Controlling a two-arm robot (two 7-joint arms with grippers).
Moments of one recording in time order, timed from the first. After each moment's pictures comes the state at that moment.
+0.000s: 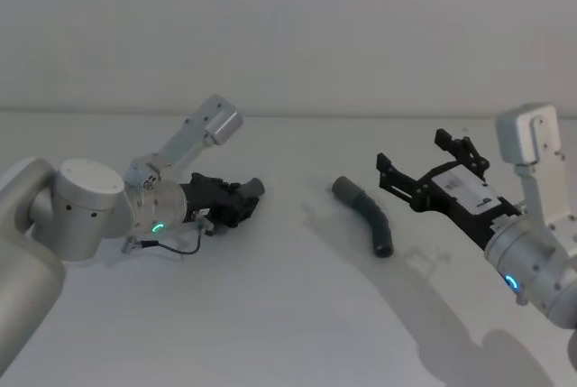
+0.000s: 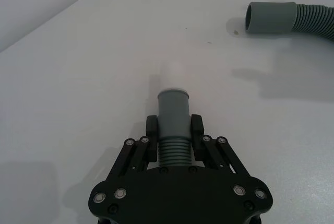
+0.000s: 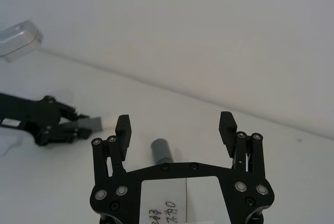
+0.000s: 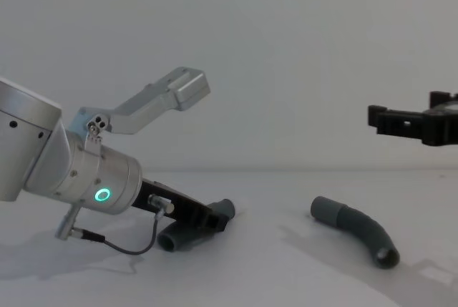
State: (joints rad) left arm -0.63 0.26 0.56 -1.18 -0.18 0.50 -0.50; right arm 0.08 0.40 -0.26 -1.79 0.29 0.20 0.18
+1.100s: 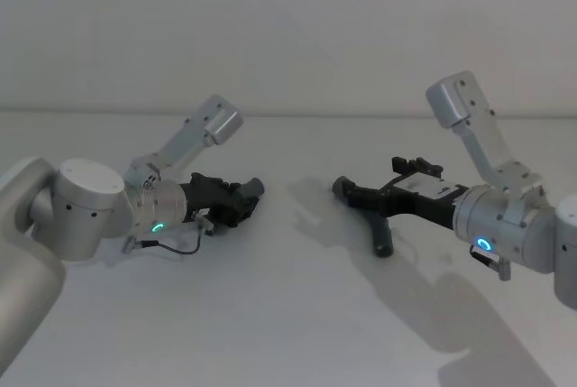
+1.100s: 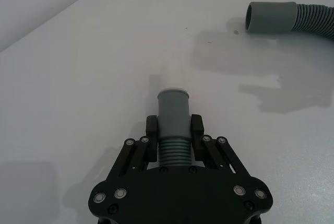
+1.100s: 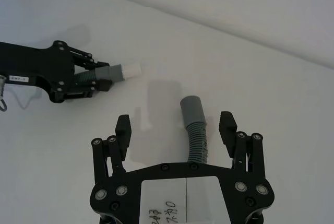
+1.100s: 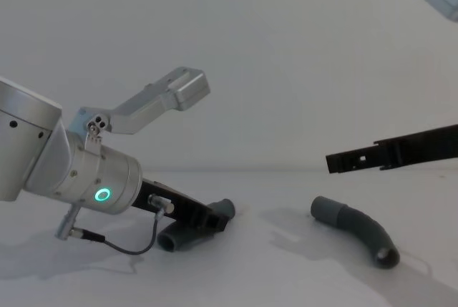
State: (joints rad) left arm -0.63 0.26 0.56 -1.18 -0.18 0.50 -0.50; right arm 0.31 0.40 -0.34 -1.70 0.35 0.68 0.29
